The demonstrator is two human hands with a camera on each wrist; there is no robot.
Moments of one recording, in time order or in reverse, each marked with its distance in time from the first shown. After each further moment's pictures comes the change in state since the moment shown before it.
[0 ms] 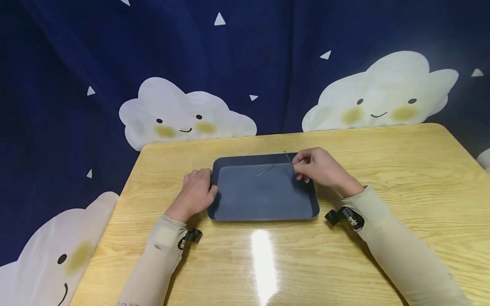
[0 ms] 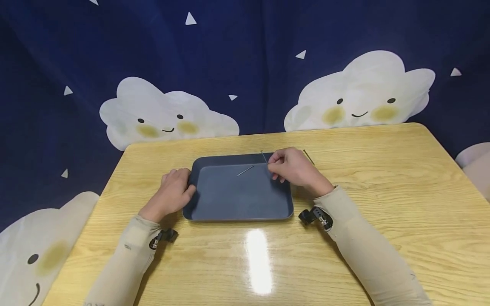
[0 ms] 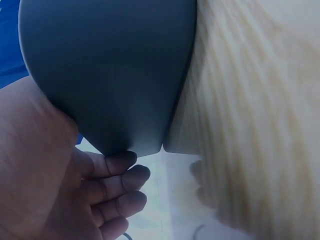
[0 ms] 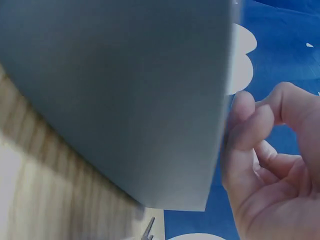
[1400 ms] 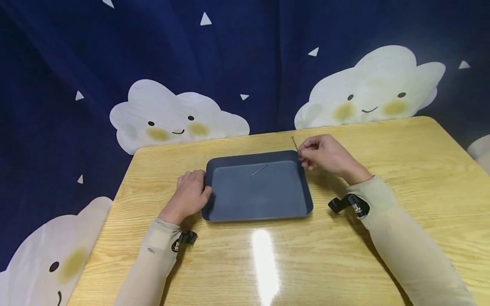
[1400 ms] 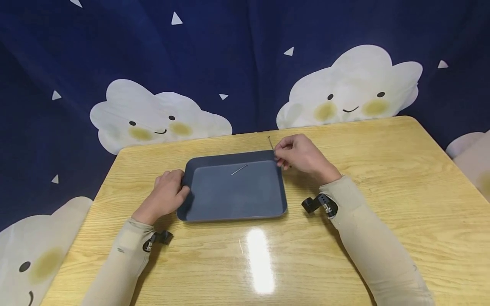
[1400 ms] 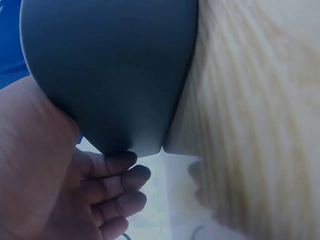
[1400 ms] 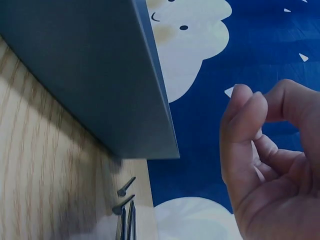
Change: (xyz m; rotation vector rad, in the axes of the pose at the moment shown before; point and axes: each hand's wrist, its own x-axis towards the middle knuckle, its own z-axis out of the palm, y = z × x) left_hand -0.002 0.002 0.001 -0.028 -0.017 -0.001; right_hand -0.003 0.010 -0.038 0.188 0.011 0.045
